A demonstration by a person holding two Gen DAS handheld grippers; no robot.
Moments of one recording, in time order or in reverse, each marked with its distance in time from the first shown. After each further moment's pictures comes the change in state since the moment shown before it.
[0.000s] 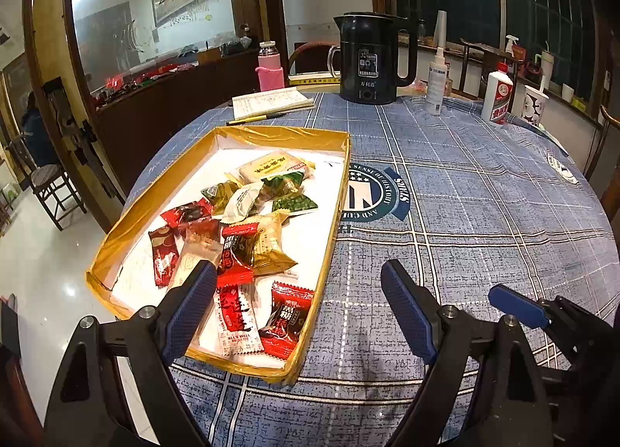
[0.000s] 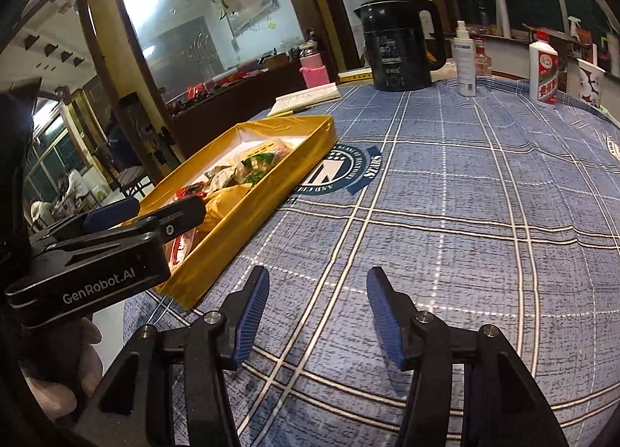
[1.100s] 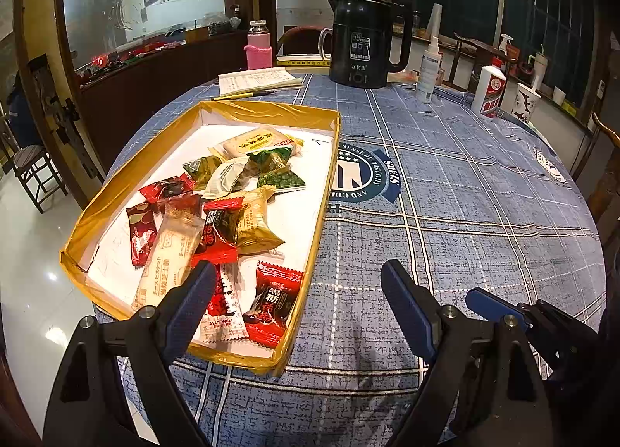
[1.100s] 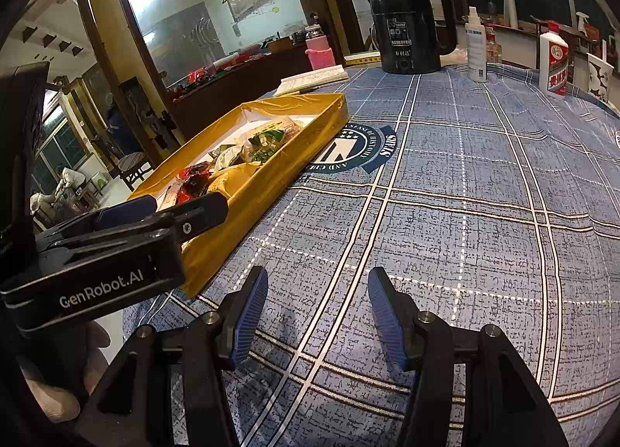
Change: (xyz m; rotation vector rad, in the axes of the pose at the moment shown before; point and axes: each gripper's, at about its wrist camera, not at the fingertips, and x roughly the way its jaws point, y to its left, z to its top) left arm 0.014 0.007 -0.006 -0.031 0.065 -0.080; right arm 0.010 0.010 -0.006 -0.008 0.050 0.005
